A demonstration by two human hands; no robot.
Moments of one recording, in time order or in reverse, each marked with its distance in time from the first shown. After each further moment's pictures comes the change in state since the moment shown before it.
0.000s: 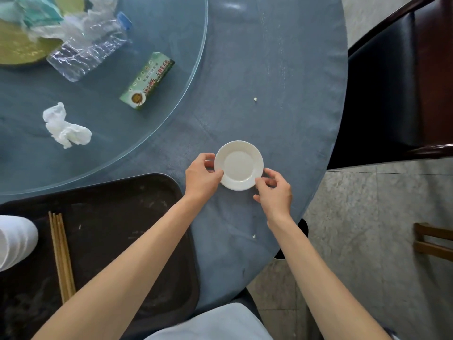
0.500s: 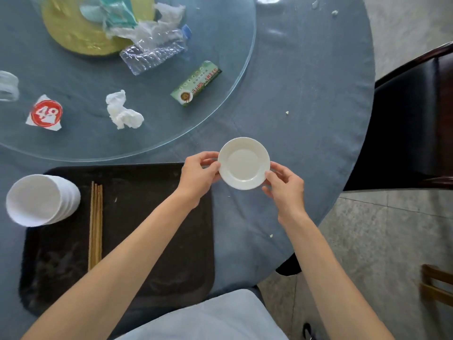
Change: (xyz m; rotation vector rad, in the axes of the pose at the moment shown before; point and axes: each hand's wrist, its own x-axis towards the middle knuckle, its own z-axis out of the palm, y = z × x) left_hand -0.039 -0.007 -0.085 -0.384 0.001 -0.041; right_hand -0.049 -0.042 0.018 0.080 -0.207 -0.071
